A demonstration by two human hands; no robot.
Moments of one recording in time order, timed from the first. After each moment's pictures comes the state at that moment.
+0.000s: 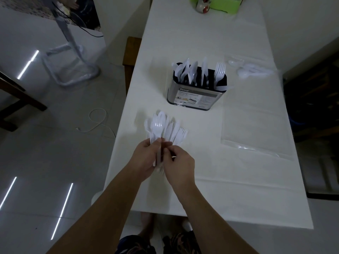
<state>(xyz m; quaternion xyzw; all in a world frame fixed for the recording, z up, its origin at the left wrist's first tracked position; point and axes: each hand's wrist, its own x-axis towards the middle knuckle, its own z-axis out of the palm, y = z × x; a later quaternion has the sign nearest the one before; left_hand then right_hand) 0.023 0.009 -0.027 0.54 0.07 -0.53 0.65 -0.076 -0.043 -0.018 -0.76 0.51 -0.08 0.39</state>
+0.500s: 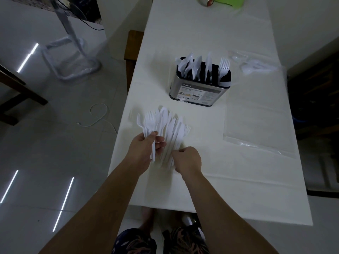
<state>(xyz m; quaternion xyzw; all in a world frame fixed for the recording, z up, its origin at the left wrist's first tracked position) 0.036 0.014 -0.037 0.56 0.12 -0.49 0.65 -0.078 -0.070 -0.042 -0.65 0.63 0.05 0.41</state>
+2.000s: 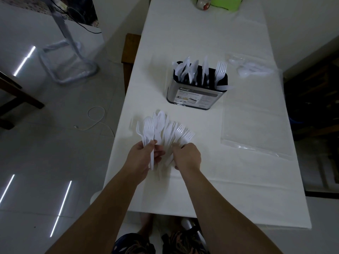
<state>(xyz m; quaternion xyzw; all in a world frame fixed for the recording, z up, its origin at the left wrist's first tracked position) 0.029 0.018 -0.048 0.59 0.11 -0.50 0.62 -0.062 -0.088 -0.059 -0.65 0.66 0.02 0.38</state>
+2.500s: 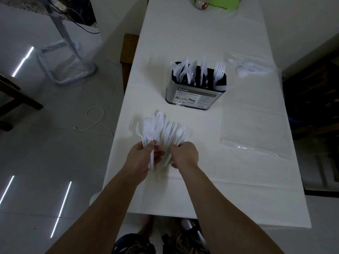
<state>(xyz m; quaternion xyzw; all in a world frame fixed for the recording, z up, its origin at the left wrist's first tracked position) 0.030 0.013 -0.049 0.60 0.10 -0.50 0.62 -0.056 -0.094 -0.044 -0.64 0.63 0.02 0.44</state>
